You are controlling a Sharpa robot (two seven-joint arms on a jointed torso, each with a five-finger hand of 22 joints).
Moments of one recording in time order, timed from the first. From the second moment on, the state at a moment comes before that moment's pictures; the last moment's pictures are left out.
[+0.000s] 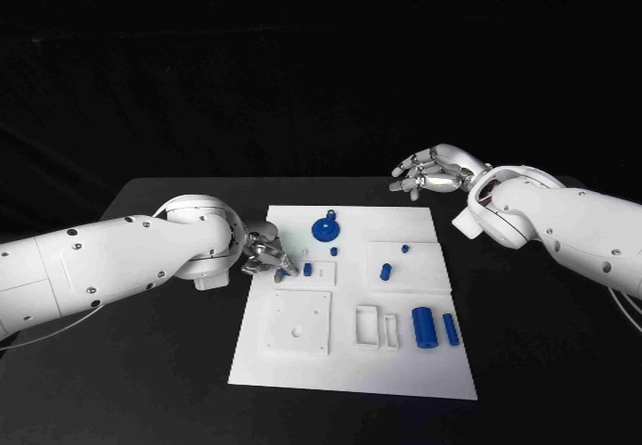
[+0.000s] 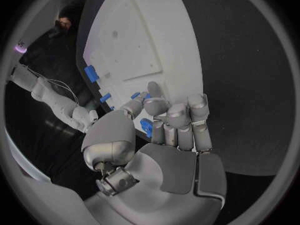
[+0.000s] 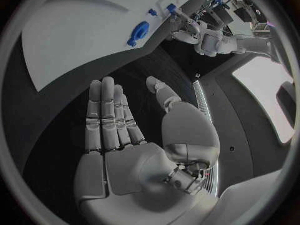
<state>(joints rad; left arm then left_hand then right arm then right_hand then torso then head) 1.43 -0.79 -0.14 1.50 -1.10 0.20 -0.49 0.75 -0.03 0.64 -0.12 0.05 1.24 -0.02 0.31 1.02 1.39 -0.14 1.11 0.63 1.27 -0.22 1.48 0.56 0.12 1.06 -0.18 1.17 1.30 1.35 -0.66 0.03 1.09 -0.93 -0.18 0.18 0.93 -0.10 0.37 -0.28 0.42 0.77 0.20 0.27 0.40 0.89 0.10 0.78 0.56 1.11 0.02 0.55 0.80 0.25 0.92 0.14 0.46 1.14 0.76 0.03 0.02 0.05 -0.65</state>
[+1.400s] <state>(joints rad) 1.43 -0.79 -0.14 1.49 -1.09 0.19 -0.48 0.70 -0.19 0.56 -0.05 0.05 1.24 -0.03 0.29 1.02 1.39 -0.14 1.11 0.63 1.26 -0.23 1.48 0.56 0.12 1.05 -0.18 1.17 1.29 1.35 -0.65 0.03 1.09 -0.93 -0.17 0.18 0.93 -0.10 0.37 -0.28 0.42 0.77 0.20 0.27 0.40 0.89 0.10 0.78 0.56 1.11 0.02 0.55 0.80 0.25 0.92 0.14 0.46 1.14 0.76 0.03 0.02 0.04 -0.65</state>
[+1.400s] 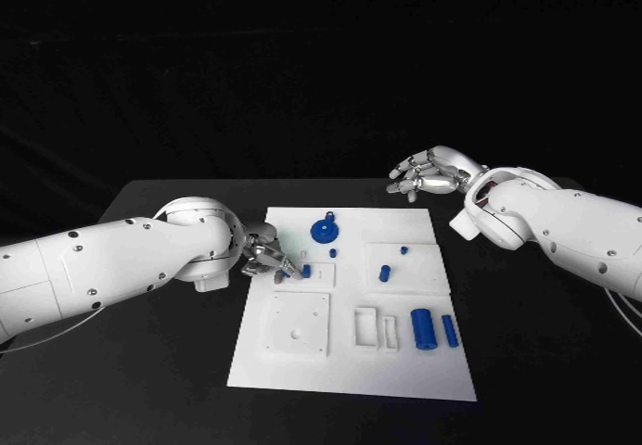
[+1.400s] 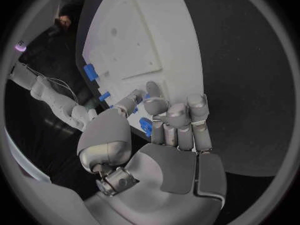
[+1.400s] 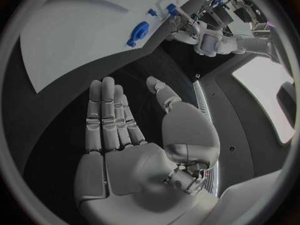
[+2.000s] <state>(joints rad) 1.43 -0.79 -0.15 1.50 -1.09 0.16 -0.48 0.68 -0.19 0.48 -0.05 0.05 1.24 -0.03 0.29 1.03 1.39 -0.14 1.11 0.64 1.26 -0.23 1.48 0.56 0.12 1.04 -0.17 1.17 1.29 1.35 -0.65 0.03 1.09 -0.93 -0.17 0.18 0.93 -0.10 0.37 -0.28 0.42 0.77 0.20 0.27 0.40 0.89 0.10 0.78 0.56 1.11 0.02 0.55 0.80 0.25 0.92 0.14 0.46 1.15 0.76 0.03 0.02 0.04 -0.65</state>
